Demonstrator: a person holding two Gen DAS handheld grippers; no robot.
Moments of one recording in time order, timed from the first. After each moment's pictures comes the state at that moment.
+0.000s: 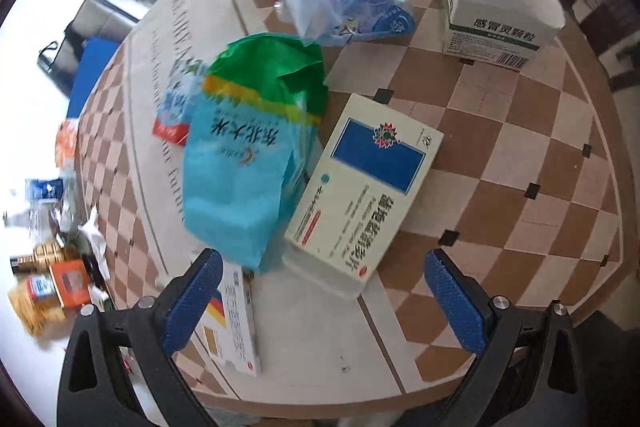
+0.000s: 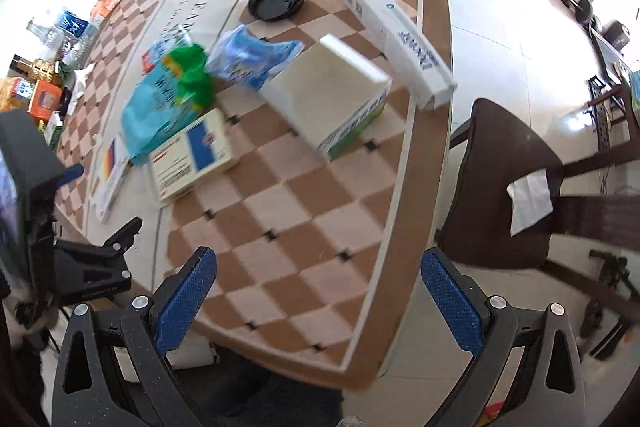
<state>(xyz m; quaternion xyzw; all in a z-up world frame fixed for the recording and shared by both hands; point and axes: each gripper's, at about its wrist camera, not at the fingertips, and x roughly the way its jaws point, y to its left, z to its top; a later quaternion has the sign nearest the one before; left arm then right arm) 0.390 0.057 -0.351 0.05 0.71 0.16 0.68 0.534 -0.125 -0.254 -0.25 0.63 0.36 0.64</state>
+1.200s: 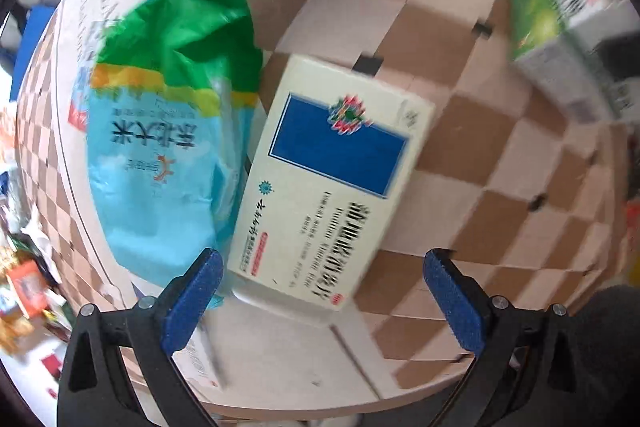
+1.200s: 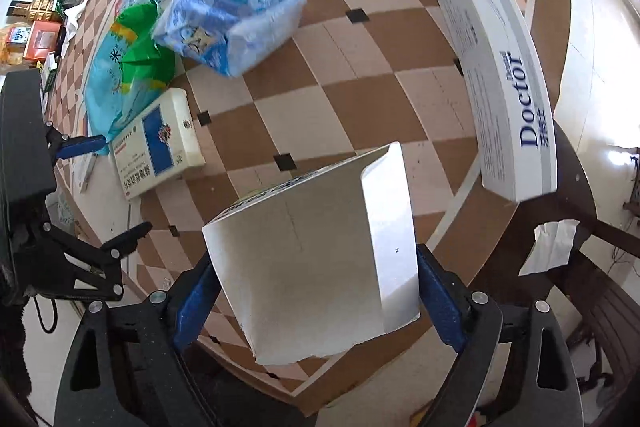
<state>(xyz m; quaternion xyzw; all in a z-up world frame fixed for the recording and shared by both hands) 0.418 0.084 -0.387 -0.03 0.77 0.11 0.63 0.594 -0.033 -0.367 -0.32 0.69 0.40 0.51</state>
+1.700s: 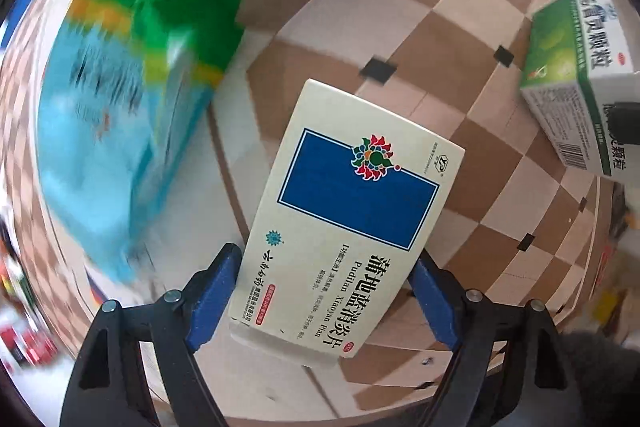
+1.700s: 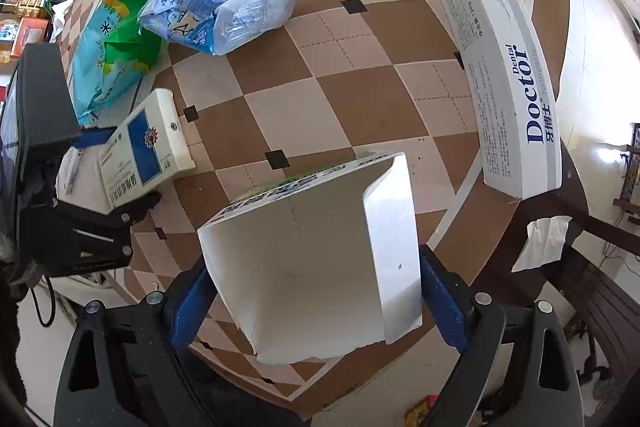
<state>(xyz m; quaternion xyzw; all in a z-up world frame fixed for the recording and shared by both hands) 0.421 0.106 -0.389 -0.15 0.74 0.14 0.63 0.569 -0.048 -0.369 -0.33 0.68 0.39 0.52</state>
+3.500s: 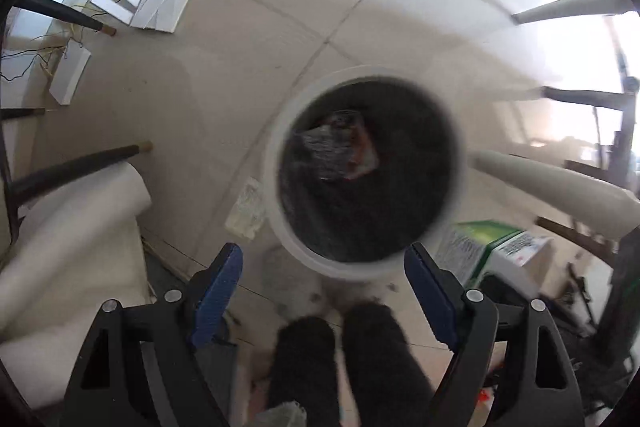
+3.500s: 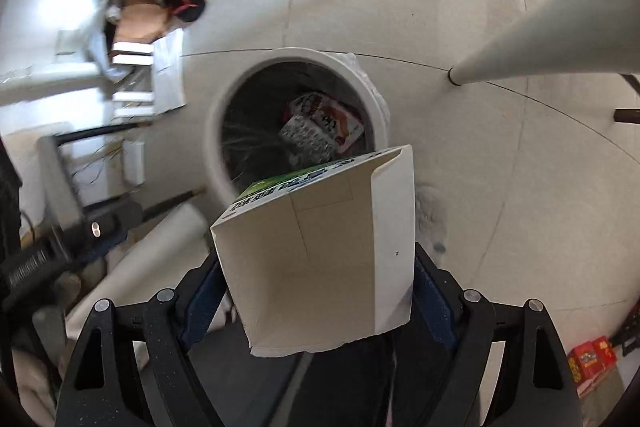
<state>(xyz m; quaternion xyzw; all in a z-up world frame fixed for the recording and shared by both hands) 0.036 -0.006 -0.716 -0.48 0.62 0.32 0.53 0.187 -0.208 -0.756 -0.22 0.76 0.32 0.51</state>
